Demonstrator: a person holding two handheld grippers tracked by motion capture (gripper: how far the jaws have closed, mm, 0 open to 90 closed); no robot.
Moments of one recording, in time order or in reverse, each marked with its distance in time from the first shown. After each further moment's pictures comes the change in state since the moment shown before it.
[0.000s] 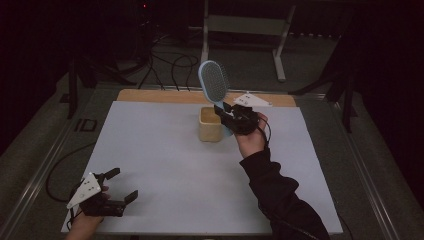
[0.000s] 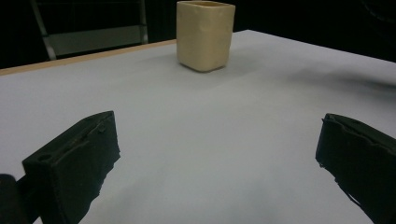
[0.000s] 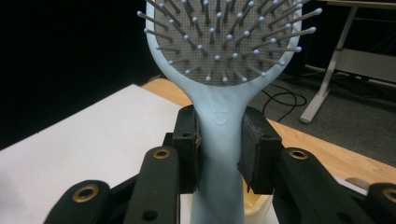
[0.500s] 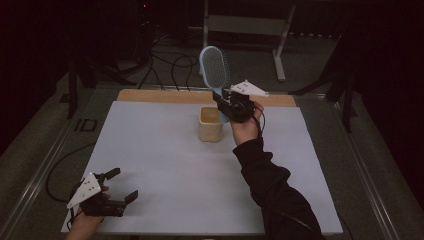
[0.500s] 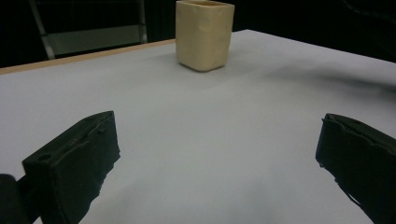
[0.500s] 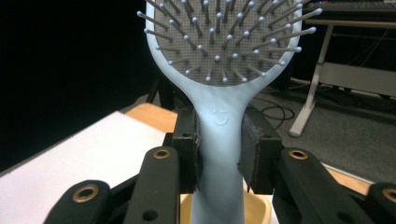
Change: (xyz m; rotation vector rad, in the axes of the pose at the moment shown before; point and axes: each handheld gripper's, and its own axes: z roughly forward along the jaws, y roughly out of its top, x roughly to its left) left arm 0.000 0.000 0.000 0.000 -0.003 -0.002; right arm -0.009 0.020 0.025 -0.072 -0.056 0.029
